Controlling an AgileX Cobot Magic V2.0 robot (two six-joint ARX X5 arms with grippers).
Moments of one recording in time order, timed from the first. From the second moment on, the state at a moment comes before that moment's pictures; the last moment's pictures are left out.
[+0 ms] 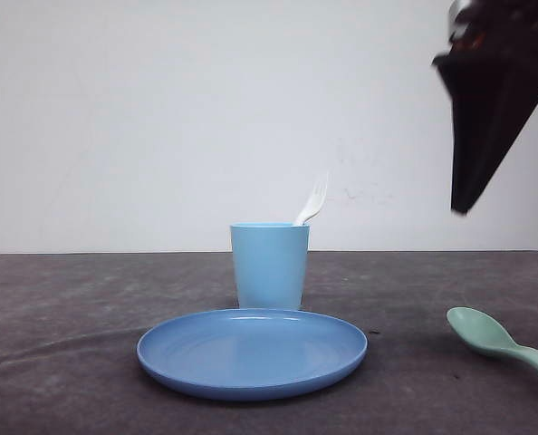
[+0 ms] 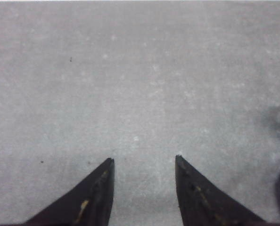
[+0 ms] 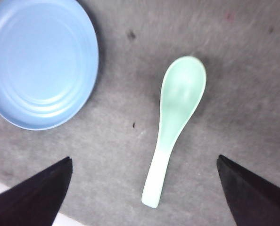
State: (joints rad) left arm -0.24 0.51 0.72 -0.70 -0.16 -0.09; right arm 0.50 1.16 0.85 -0.86 -0.19 0.33
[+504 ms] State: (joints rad) left arm -0.24 0.51 0.72 -0.70 -0.16 -0.04; right arm 0.54 1.41 0.85 -0.82 -0.16 0.38
